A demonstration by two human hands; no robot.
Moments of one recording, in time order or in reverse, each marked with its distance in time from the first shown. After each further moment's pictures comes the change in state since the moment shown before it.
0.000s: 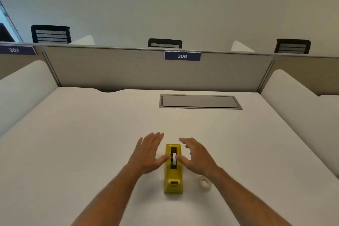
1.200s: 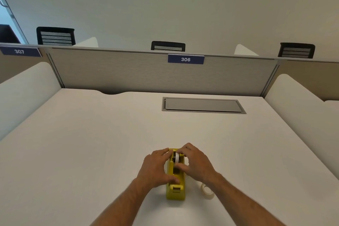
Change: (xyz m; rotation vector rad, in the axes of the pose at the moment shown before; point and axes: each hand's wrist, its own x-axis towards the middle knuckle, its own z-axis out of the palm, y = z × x) left_hand -0.009 0.019 0.019 -0.100 -0.123 -0.043; right_hand 0.009 -0.009 0.010 -0.105 -0.068 -0.054
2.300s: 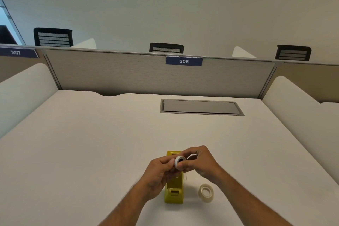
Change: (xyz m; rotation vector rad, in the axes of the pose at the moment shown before) left_hand -0.021 0.036 -0.015 -1.523 -0.098 -0.195; right_hand -0.007 -0.007 -0.037 0.856 -0.068 0.233
